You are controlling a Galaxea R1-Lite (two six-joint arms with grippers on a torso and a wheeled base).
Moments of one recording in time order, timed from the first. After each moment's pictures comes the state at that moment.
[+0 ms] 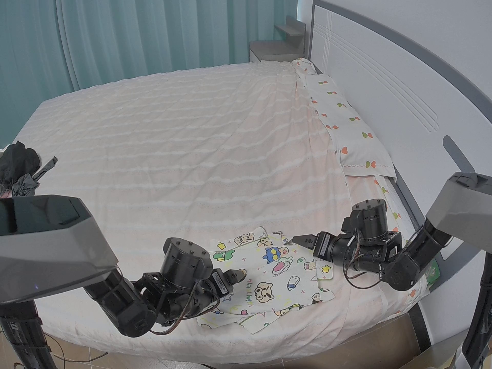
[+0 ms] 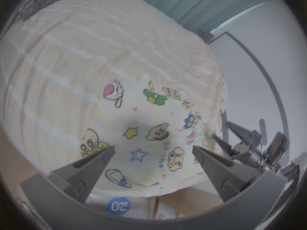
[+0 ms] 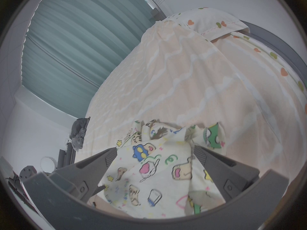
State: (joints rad) left arm -0.66 2.10 -0.61 -0.78 0.10 -1.01; right arm 0.47 2.17 -0.75 -0.87 0.08 0.70
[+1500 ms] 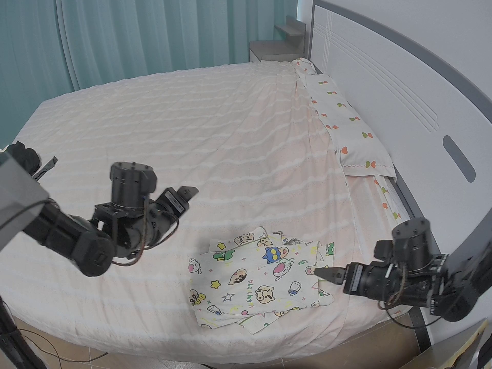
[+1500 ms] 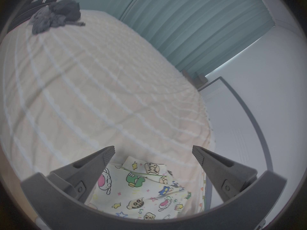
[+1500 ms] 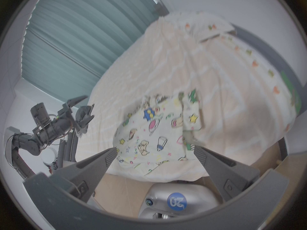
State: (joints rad) left arm -0.42 1.92 -0.82 -0.66 0.17 -0.96; right arm 0.60 1.78 -0.40 -0.77 -0.01 0.72
